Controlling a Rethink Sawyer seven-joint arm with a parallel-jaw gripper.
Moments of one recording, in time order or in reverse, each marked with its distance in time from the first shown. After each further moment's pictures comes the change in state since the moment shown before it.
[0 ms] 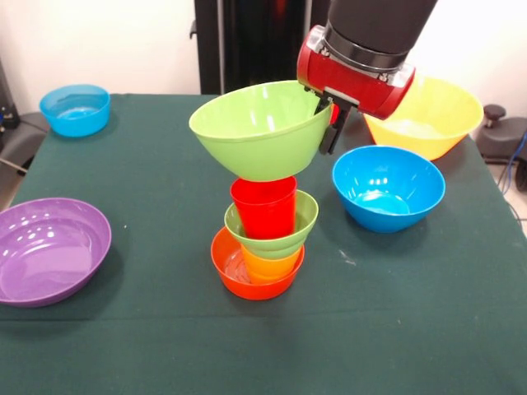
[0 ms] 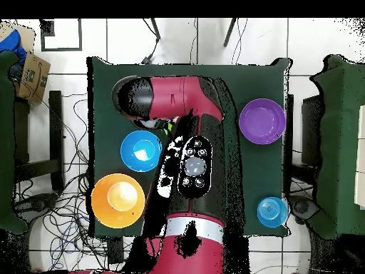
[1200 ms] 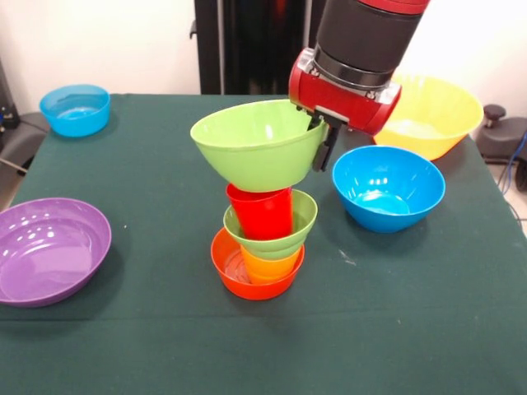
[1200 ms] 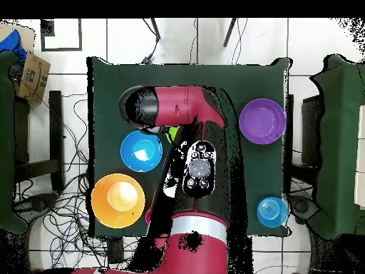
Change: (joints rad) arm -0.015 0.002 0.006 0.068 0.000 -0.130 0.000
